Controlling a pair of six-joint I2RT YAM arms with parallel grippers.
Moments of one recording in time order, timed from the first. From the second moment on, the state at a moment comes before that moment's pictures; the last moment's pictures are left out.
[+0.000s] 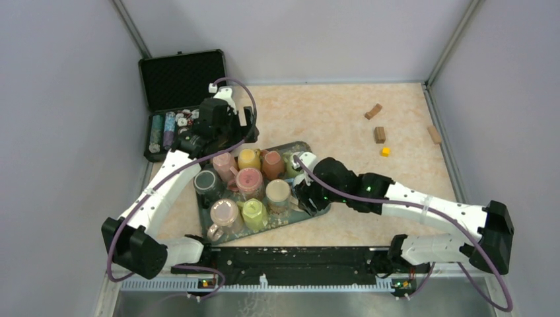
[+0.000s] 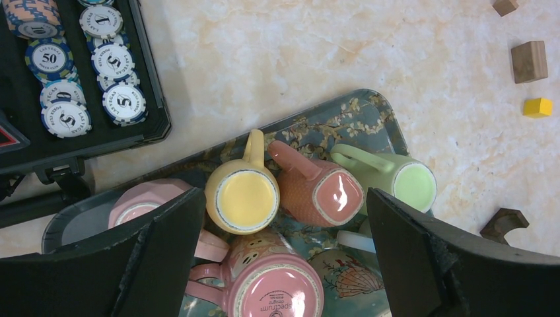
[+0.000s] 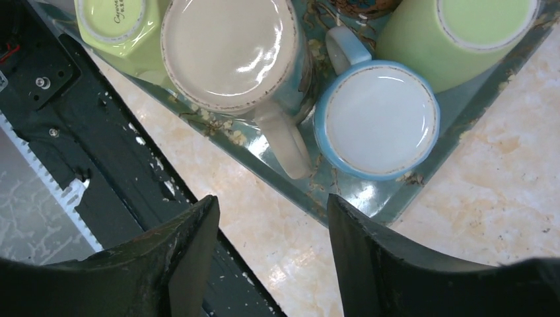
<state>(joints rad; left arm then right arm) -0.38 1.26 1.22 -0.55 -0.04 -0.36 1.08 1.16 0.95 -0.55 0.05 0.19</state>
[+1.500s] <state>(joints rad) -0.38 1.25 1.22 -0.55 -0.03 -0.34 1.17 1.36 0.89 -0.30 0.12 0.18</state>
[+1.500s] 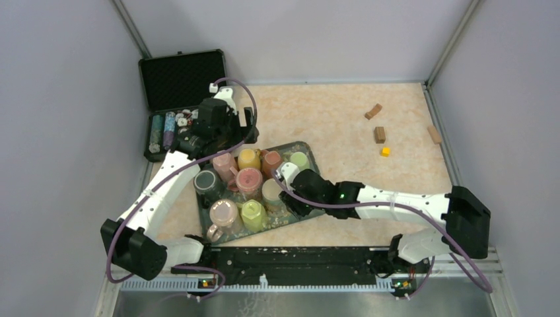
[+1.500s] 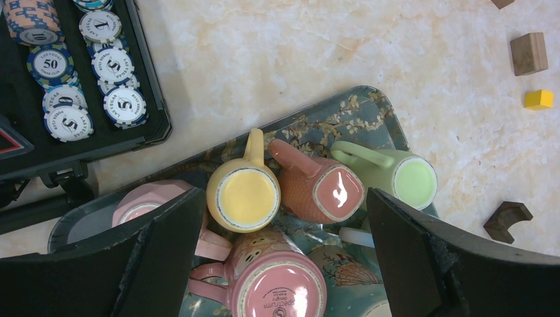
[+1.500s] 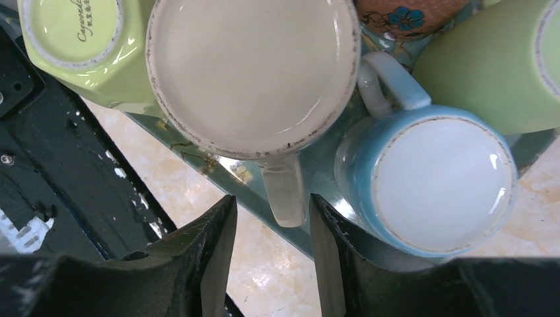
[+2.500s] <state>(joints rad) -0.38 1.22 1.22 -0.59 -0.04 -0.34 1.17 1.46 0.84 -0.16 0.16 0.16</state>
